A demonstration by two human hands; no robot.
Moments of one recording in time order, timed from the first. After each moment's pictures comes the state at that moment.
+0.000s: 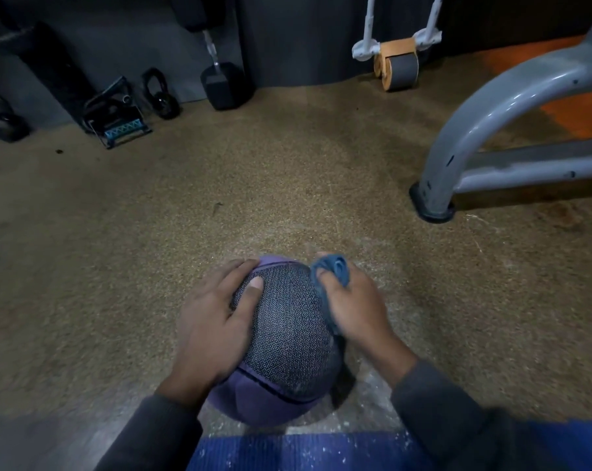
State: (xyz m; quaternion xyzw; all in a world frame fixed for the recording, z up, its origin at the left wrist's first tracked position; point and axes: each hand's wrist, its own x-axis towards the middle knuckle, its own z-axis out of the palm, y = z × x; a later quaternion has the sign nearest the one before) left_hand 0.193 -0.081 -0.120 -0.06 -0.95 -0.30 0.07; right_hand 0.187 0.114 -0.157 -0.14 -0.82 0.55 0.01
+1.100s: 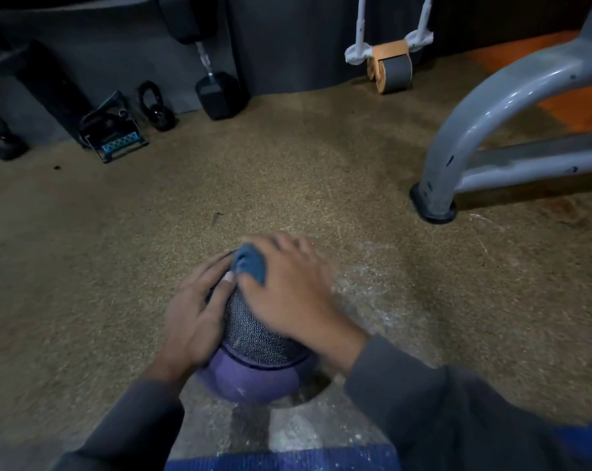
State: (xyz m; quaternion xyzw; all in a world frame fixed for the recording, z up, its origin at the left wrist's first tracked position) left_hand 0.153 -0.115 -0.127 -0.11 -0.91 -0.38 0.08; right_hand 0.157 0.051 -0.104 0.07 -0.93 0.34 0.10
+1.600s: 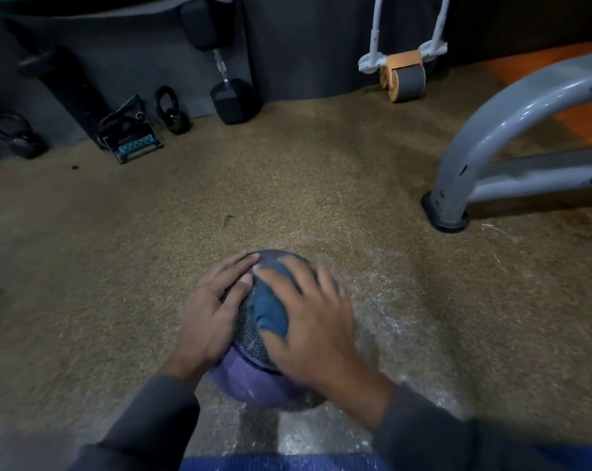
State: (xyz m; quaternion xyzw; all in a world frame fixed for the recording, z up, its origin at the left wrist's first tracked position) left_hand 0.153 -0.110 -0.126 -0.11 -0.90 -0.41 0.08; right_hand 0.202 0.056 -0.125 0.11 -0.92 0.32 0.19
